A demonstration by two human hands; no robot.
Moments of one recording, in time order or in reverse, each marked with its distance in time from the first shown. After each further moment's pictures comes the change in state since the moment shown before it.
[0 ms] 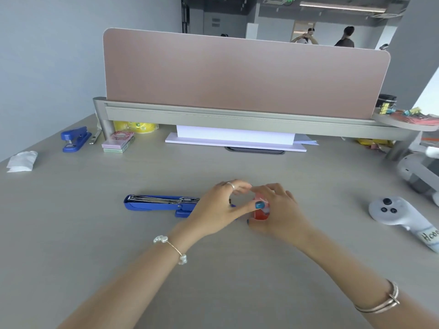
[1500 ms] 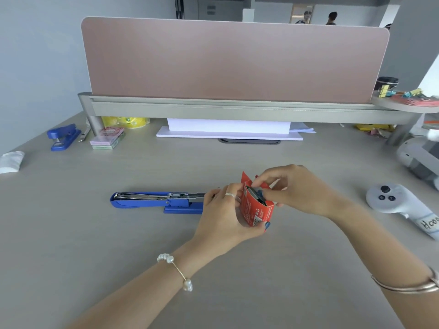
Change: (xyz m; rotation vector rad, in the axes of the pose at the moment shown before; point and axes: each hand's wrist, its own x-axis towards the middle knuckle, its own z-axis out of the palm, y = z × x) left_hand -0.016 0.015 0.048 0.076 0.218 -0.063; right_hand 0.002 0.002 -0.072 0.287 -0.211 -0.124
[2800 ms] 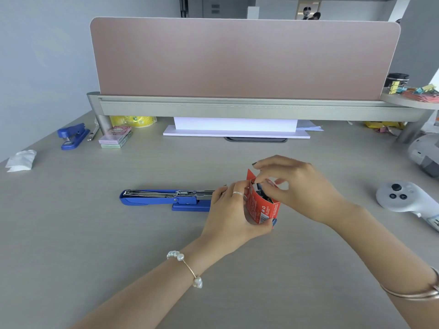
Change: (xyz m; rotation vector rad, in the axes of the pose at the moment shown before) left_hand 0.001 -0.006 0.004 0.056 0.014 0.077; right_hand 0.001 0.002 0.015 -0.368 0.283 -0.373
